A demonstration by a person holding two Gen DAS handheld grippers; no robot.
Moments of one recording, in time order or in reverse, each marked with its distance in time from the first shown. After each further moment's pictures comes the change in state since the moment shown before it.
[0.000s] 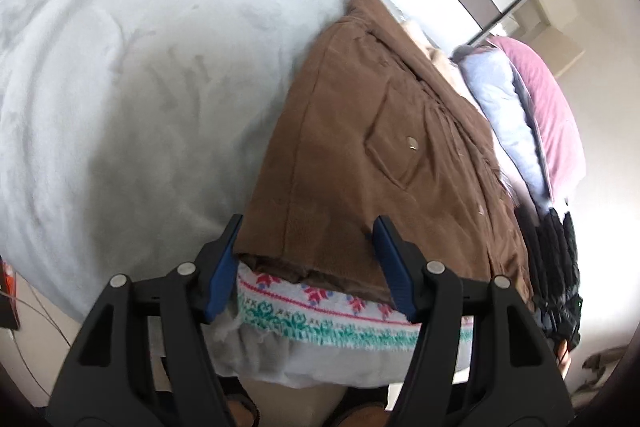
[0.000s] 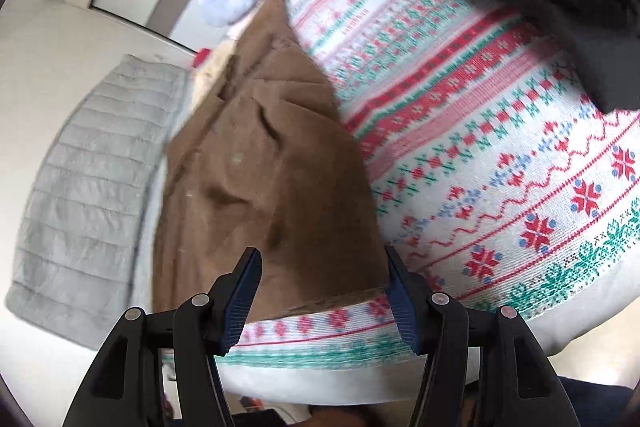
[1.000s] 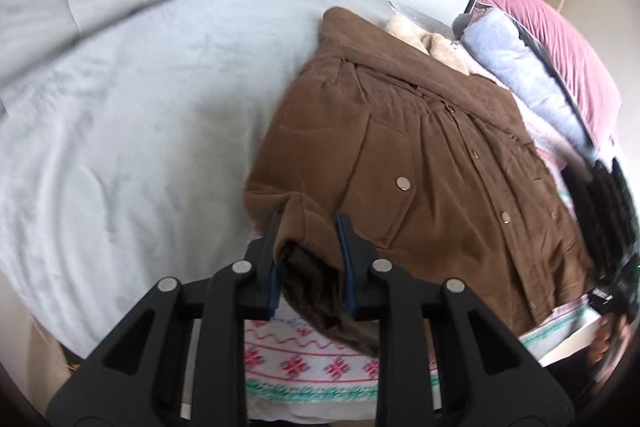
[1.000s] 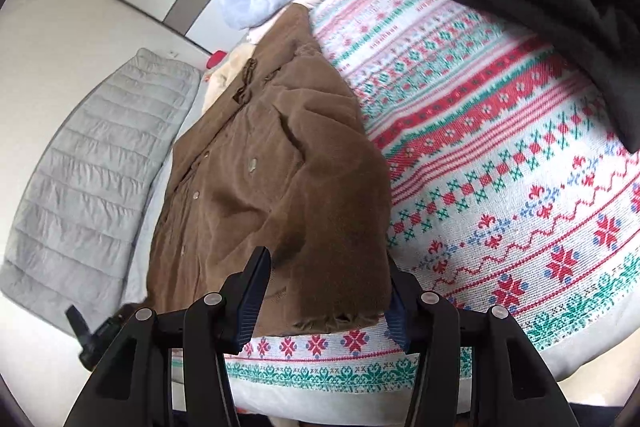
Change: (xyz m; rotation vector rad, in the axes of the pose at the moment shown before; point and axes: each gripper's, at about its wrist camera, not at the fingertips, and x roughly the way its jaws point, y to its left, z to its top) left arm 0.004 -0.073 0.048 0.299 -0.041 0.188; right arm 0.008 0.019 0.004 -0.070 -0.060 0.027
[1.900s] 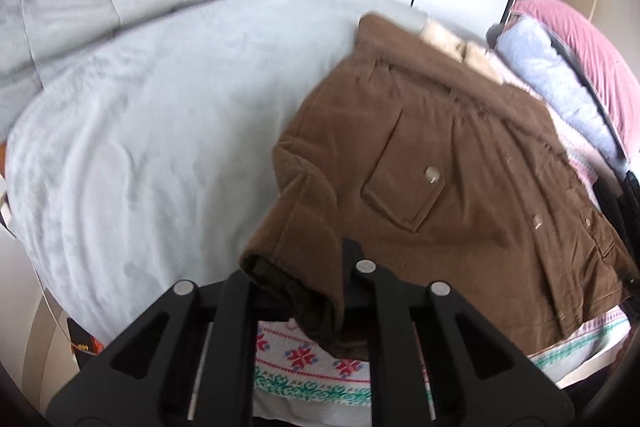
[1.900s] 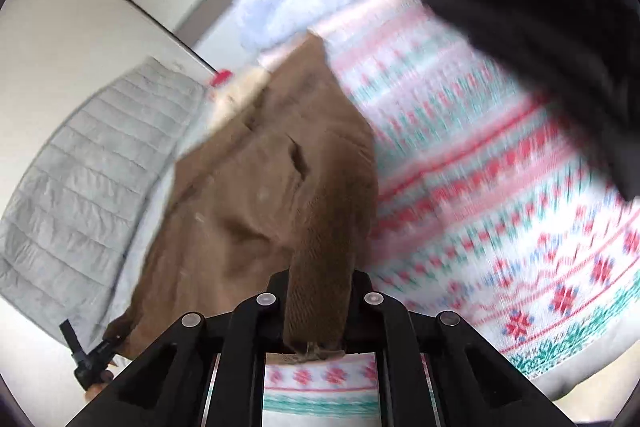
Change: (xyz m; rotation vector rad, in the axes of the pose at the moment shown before) left arm -0.007 -0.012 -0.022 -0.030 -0.093 0.164; right arm -0.012 0.028 0.012 -0.107 -0.145 -0.007
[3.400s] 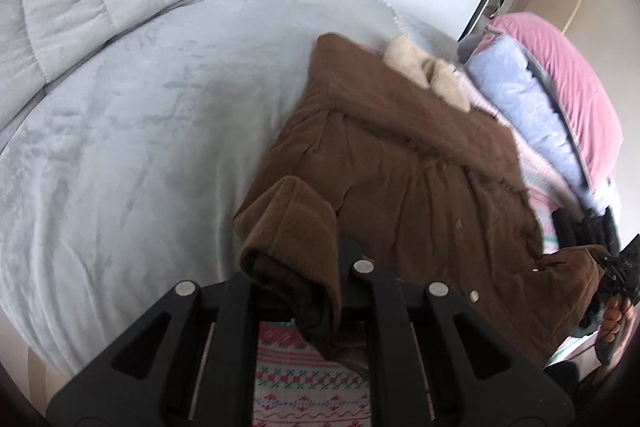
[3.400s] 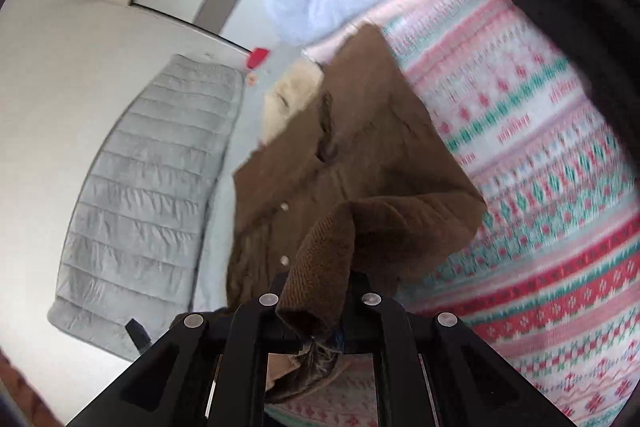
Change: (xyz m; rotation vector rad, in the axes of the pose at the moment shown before) left arm 0.024 -0.018 0.117 -0.009 0.106 -0.194; right arm 0.052 0.039 0.123 0.115 0.198 0.205
